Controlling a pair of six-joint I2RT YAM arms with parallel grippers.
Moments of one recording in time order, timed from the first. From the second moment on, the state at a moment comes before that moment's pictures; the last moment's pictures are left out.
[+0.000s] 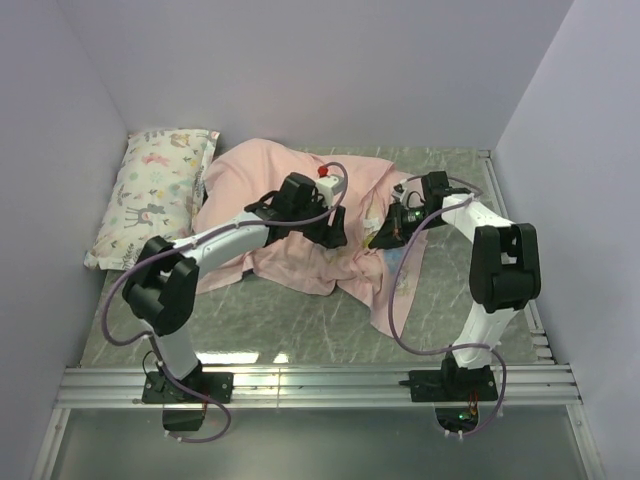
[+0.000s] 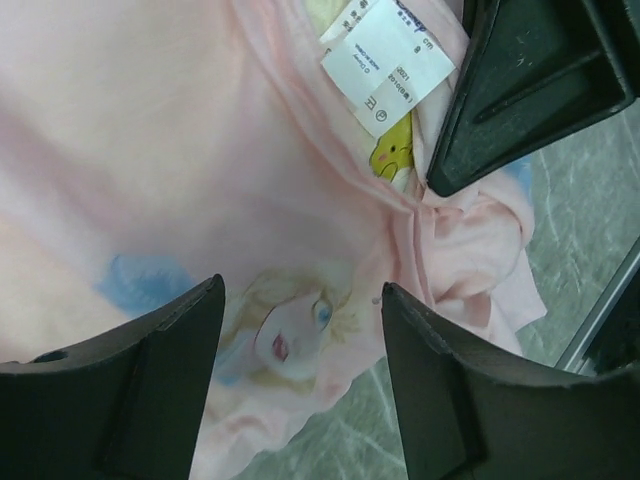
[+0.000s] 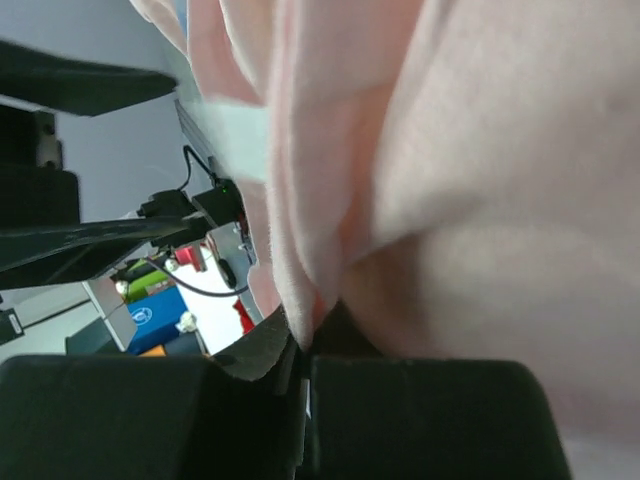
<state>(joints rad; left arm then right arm) -0.66 1.74 1.30 -0.22 0.33 -0.19 0.08 1.83 1.24 -0.70 -0.98 0.25</state>
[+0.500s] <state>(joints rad) -0.71 1.91 1.36 -0.06 0.43 -0.29 0.07 1.78 1.24 -0.73 -0.95 0.22</state>
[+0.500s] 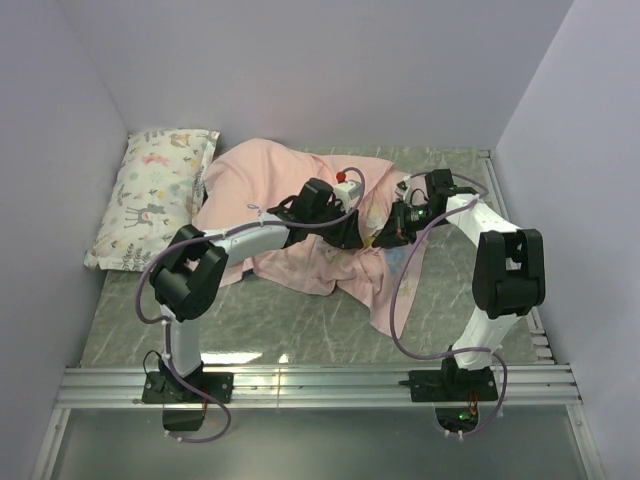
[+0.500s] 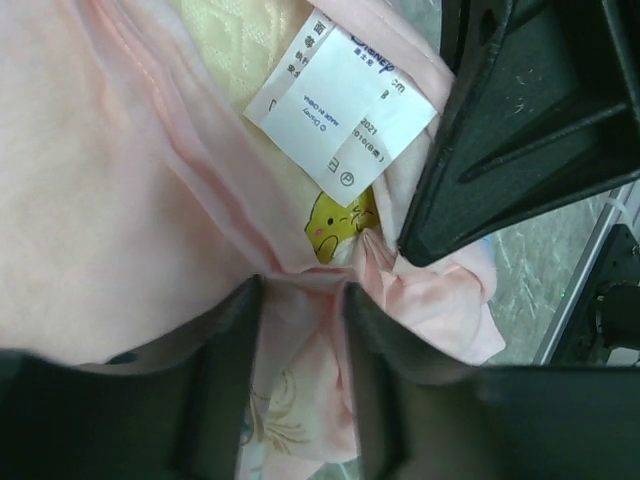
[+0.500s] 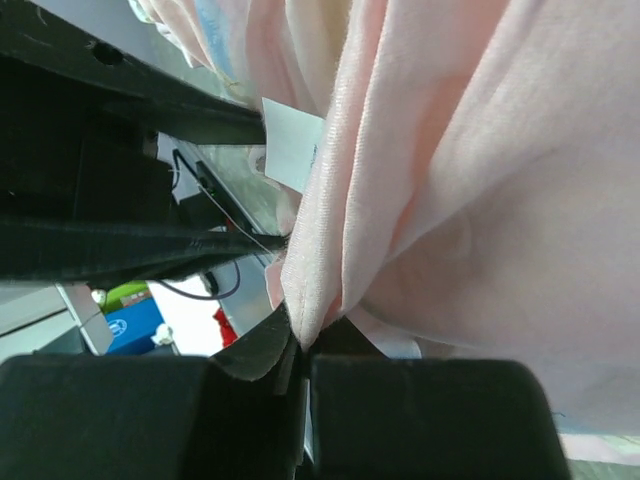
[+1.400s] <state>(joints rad) -0.79 1.86 1.47 -0.08 0.66 -0.28 0.15 1.97 1.43 -0.51 -0.93 0.41</state>
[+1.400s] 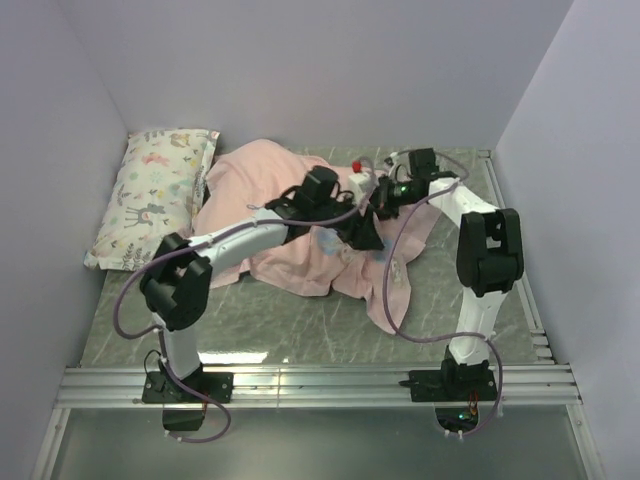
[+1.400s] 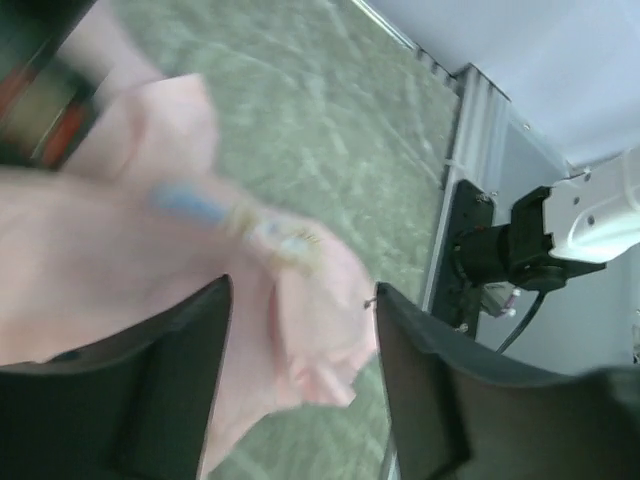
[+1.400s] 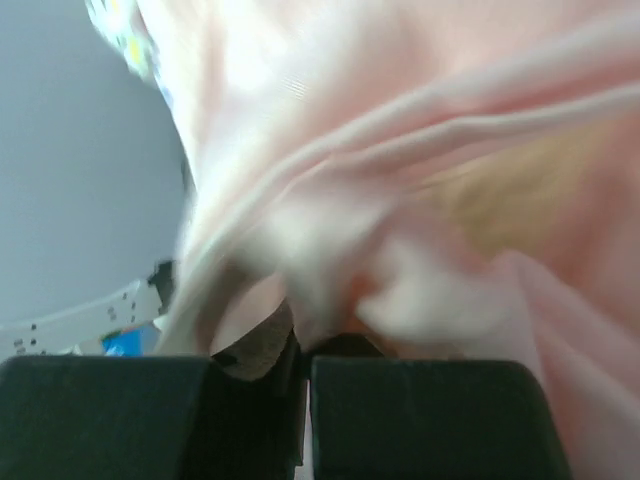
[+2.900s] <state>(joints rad) 0.24 1.36 0.83 -0.75 0.43 0.61 0.42 1.43 0.73 -0.59 0.09 -0.38</state>
